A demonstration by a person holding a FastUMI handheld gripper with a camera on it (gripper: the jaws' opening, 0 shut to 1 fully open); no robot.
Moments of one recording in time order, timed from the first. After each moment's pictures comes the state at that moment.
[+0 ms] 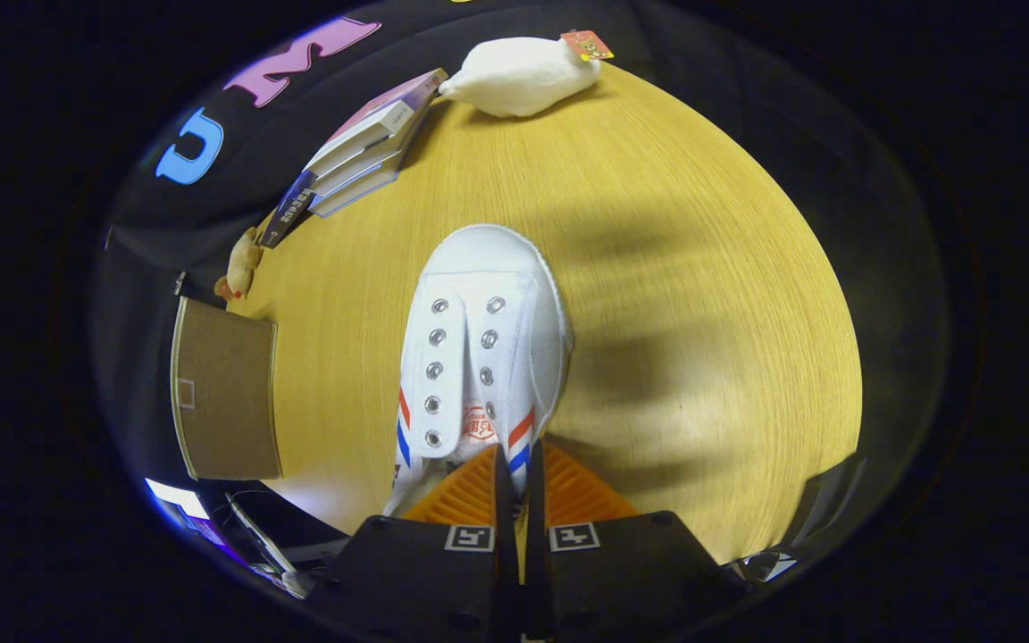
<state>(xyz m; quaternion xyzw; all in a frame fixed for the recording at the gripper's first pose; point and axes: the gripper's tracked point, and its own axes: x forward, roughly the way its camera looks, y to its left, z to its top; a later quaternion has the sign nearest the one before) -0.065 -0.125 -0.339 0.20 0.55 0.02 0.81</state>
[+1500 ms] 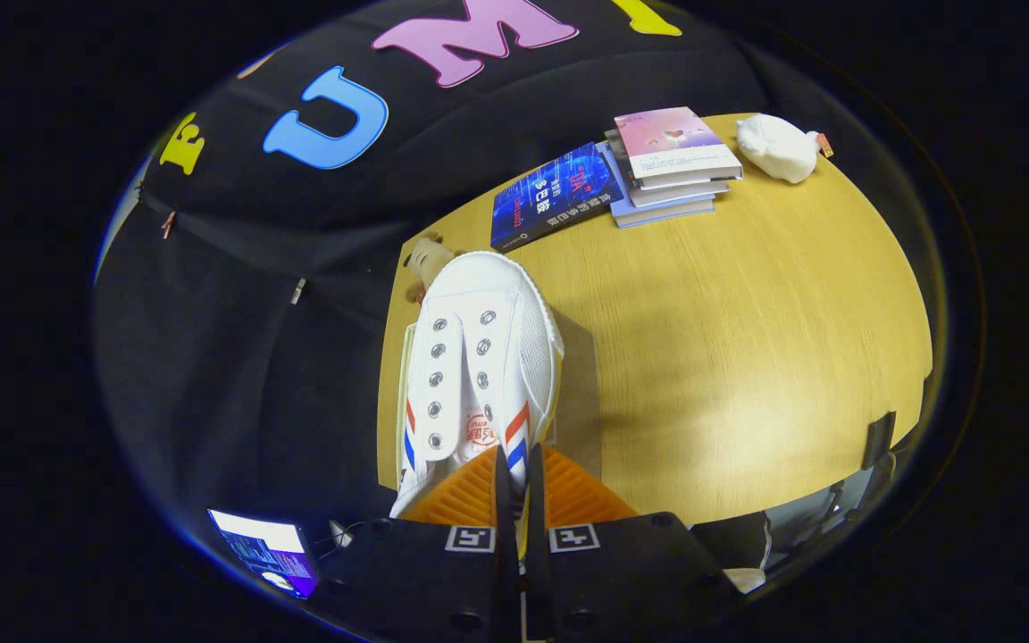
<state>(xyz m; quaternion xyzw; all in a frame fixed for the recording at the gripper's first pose) -0.038 0.253 -0.135 0.26 0.49 0.11 0.82</state>
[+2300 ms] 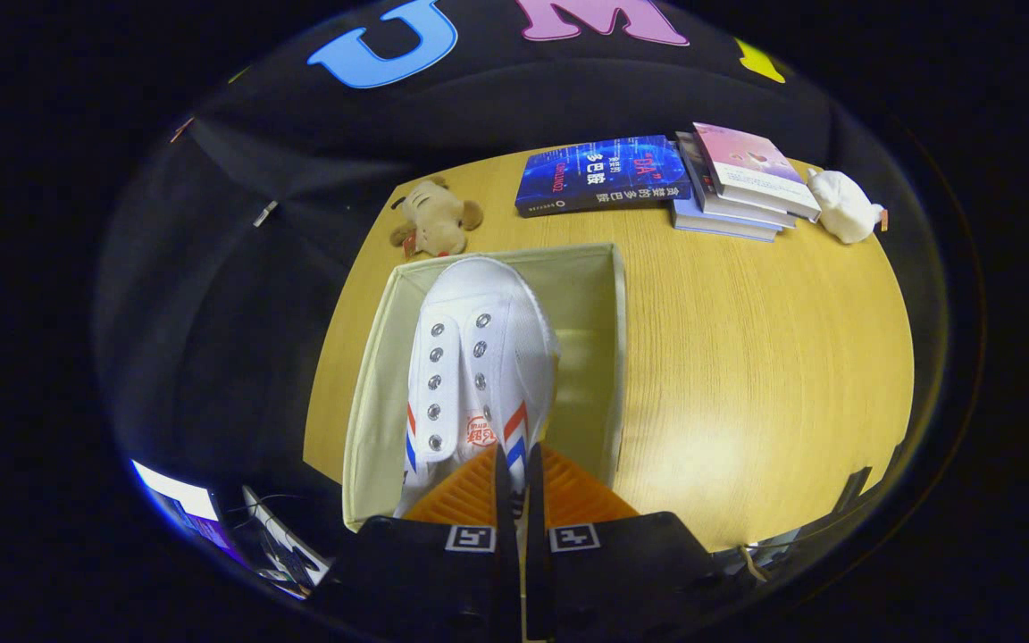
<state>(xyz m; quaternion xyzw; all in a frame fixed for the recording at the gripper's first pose) -0.013 0.317 -0.198 0.10 0.52 0.10 0.84</state>
